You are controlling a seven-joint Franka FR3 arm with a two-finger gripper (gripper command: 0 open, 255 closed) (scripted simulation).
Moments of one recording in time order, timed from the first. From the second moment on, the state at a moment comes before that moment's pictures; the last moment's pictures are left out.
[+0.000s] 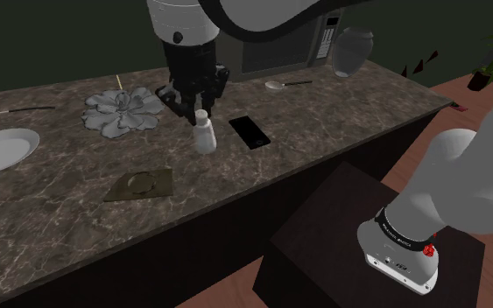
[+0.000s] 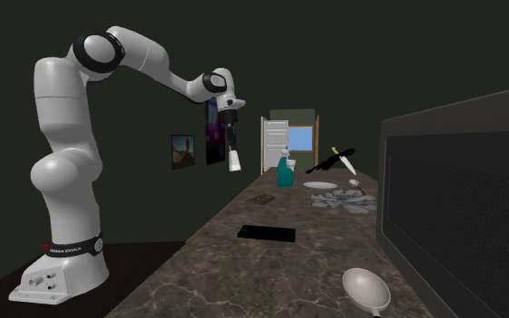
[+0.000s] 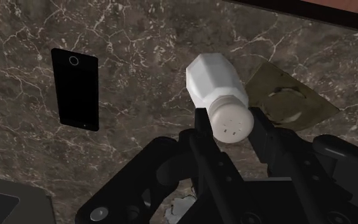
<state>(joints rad) 0.28 -0.06 0.41 -1.86 -0.17 1.83 0.80</state>
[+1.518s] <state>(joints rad) 0.34 0.12 0.46 -1.89 -0.27 2.00 0.98</state>
